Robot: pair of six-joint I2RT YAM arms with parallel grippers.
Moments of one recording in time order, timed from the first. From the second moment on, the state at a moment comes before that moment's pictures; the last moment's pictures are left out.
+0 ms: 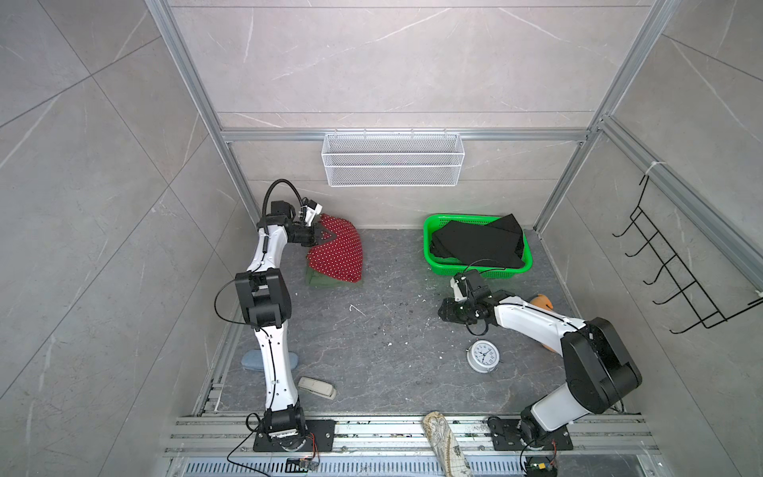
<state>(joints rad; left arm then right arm) 0.12 2.38 2.24 -0.90 0.96 0.15 0.44 1.59 0.92 -0.38 -0.14 0.50</state>
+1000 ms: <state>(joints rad) 0.14 2.52 2.24 -0.90 0.87 0.13 0.44 1.60 0.92 -0.38 -0.14 0.50</state>
